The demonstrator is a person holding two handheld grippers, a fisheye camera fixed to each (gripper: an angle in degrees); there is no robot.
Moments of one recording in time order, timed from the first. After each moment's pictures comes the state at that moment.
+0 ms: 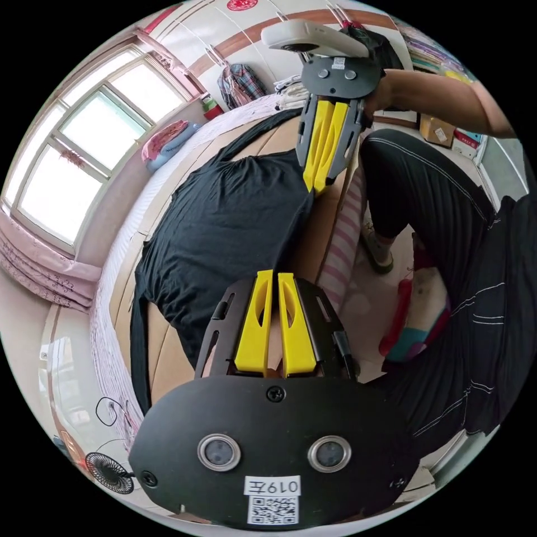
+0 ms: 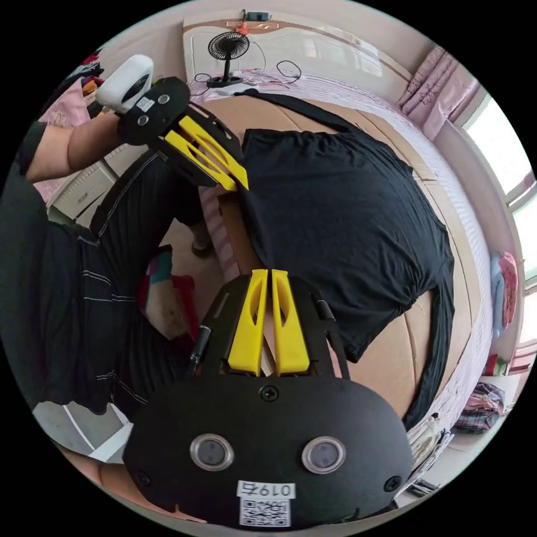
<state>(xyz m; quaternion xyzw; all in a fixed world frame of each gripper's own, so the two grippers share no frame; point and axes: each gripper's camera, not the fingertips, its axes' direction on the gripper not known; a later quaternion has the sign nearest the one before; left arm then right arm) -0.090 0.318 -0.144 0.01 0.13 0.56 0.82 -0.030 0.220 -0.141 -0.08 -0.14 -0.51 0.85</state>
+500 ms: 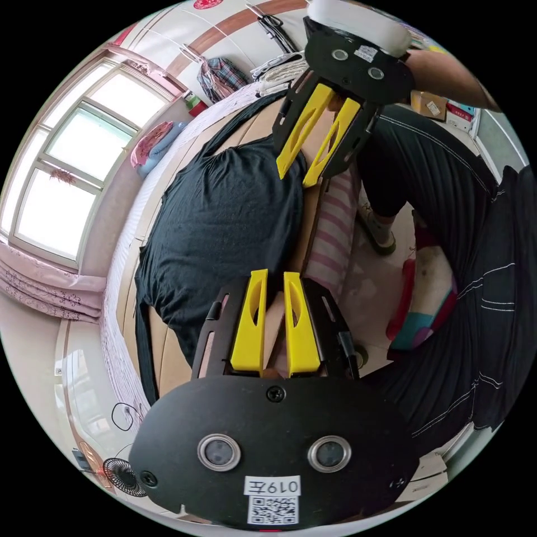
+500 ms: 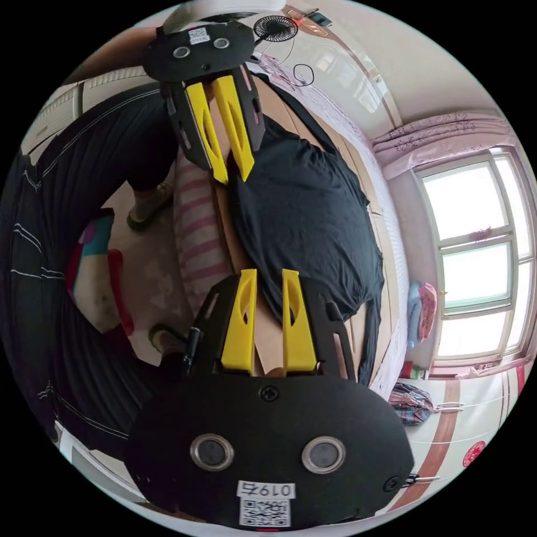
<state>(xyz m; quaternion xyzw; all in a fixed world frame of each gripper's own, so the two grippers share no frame) -0.100 0.333 -0.146 0.00 0.12 0.58 0.80 -0.047 0.378 -0.120 0.06 0.07 -0.57 0.82</state>
